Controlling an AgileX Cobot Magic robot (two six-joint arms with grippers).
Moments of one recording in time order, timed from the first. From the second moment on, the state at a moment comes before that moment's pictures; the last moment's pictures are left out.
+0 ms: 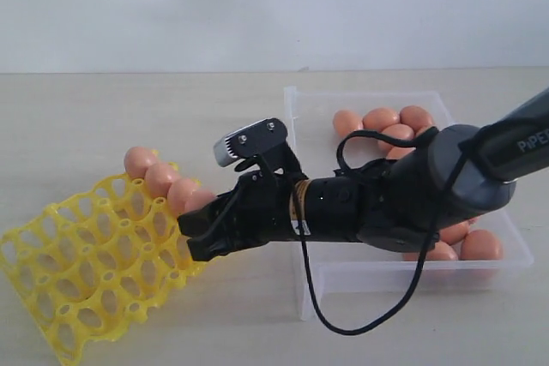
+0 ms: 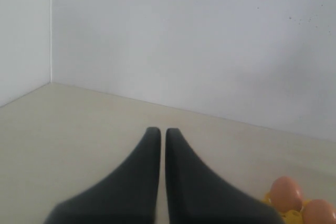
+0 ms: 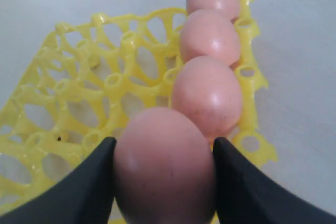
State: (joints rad) left arm 0.23 0.00 0.00 -0.08 0.09 -0.05; right arm 0.70 2.01 -0.89 -0.72 -0.64 0.75
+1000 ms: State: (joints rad) left arm 0.23 0.00 0.00 -0.08 0.09 -0.05; right arm 0.68 2.06 -0.92 -0.87 -0.68 1.04
